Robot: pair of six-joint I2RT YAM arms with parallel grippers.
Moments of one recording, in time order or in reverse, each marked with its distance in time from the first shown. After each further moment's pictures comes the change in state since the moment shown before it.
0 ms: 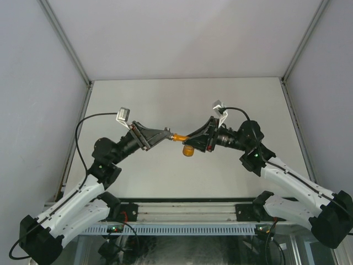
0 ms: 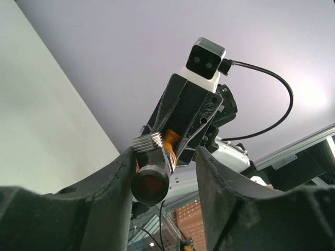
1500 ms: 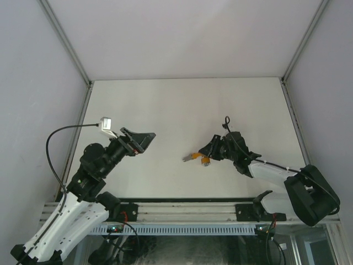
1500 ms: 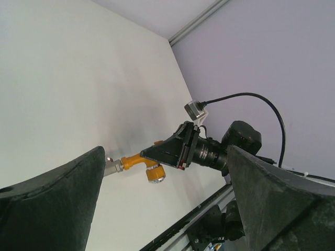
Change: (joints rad) left arm 0.016 -0.263 0.105 -0.716 -0.396 0.368; right arm -0.129 0.244 -0.299 -0.132 0.436 0.170
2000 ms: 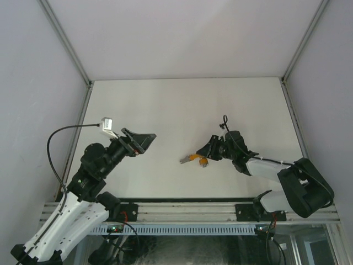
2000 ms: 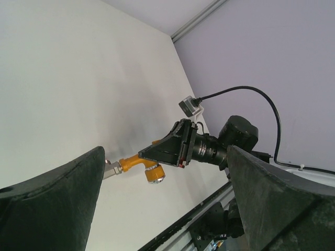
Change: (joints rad) left arm 0.000 -0.002 -0.004 -0.010 0.004 0.007; right arm -0.031 0.093 0.000 0.099 -0.121 0.014
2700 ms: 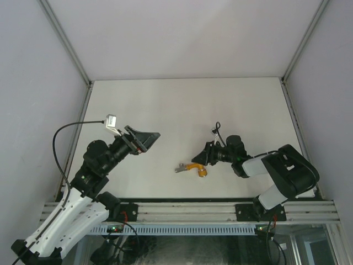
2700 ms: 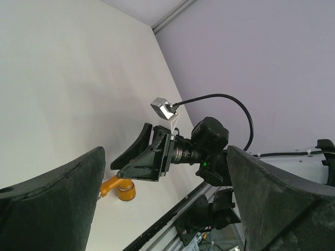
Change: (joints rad) left arm 0.000 0.061 0.000 0.082 0.081 -0.043; right arm -0.021 0.191 -0.090 0.398 -0.305 -0.180
